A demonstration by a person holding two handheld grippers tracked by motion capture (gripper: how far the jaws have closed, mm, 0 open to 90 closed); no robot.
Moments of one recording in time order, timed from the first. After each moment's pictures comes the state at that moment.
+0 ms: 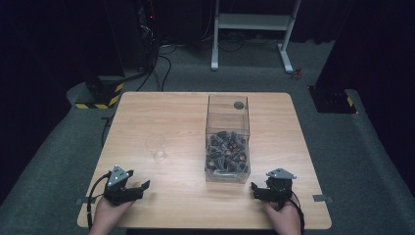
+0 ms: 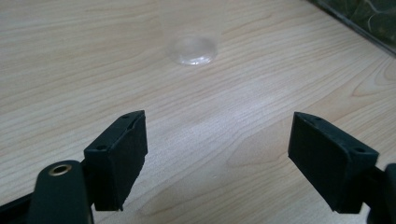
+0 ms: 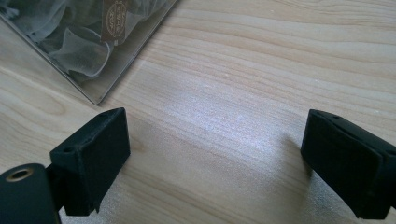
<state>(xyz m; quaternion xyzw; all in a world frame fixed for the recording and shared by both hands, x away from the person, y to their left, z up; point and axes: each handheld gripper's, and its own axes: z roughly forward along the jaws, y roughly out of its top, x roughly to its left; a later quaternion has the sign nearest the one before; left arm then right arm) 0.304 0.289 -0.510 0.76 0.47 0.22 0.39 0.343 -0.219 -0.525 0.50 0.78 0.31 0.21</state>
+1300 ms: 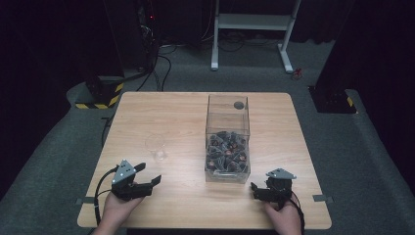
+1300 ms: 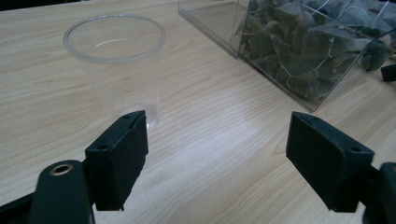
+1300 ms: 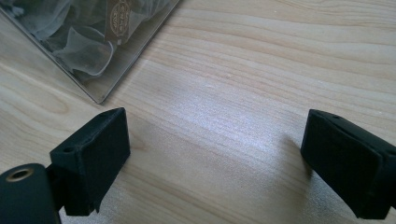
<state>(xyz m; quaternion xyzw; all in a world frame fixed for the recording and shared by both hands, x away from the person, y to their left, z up) 0.306 0.255 -0.472 0.75 0.42 0.21 0.46 0.342 -0.218 -0.525 0.50 0.78 0.31 0.20</state>
